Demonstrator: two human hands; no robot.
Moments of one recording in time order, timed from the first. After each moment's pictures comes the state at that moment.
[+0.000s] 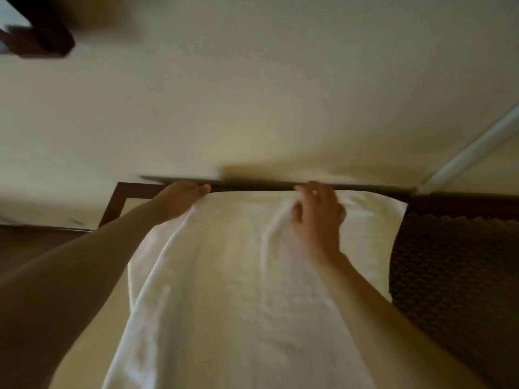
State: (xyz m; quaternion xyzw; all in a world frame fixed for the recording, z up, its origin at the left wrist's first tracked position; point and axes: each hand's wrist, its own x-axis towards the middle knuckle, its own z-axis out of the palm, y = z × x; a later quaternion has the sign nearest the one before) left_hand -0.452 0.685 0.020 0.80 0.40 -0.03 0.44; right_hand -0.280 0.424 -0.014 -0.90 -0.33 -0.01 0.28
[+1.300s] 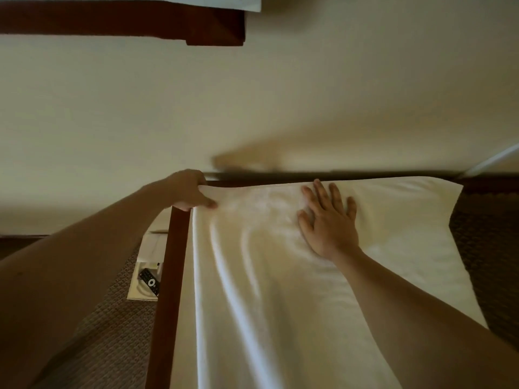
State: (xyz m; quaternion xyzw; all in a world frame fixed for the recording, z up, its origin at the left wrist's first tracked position) left_hand -0.542 0.825 0.043 0.84 0.38 -0.22 0.31; right_hand -0.388 0.519 -0.033 -0.93 -0.36 0.12 0.03
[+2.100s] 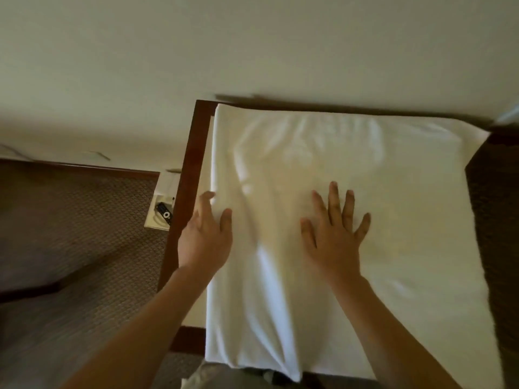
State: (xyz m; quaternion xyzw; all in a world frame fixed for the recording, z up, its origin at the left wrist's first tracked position) left_hand -0.717 0.589 0.000 0.81 0.49 0.07 0.31; right_hand -0.548 0.412 -0.033 -0.93 -0.35 0.10 0.11
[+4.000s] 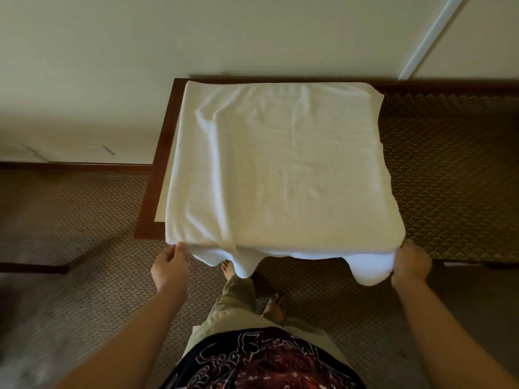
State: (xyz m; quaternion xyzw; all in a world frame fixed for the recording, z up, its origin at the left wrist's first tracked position) left_hand -0.874 0.375 -0.031 0.41 0.72 0.25 0.50; right_hand -0.543 0.065 -0.038 -0.91 0.18 0.15 0.34
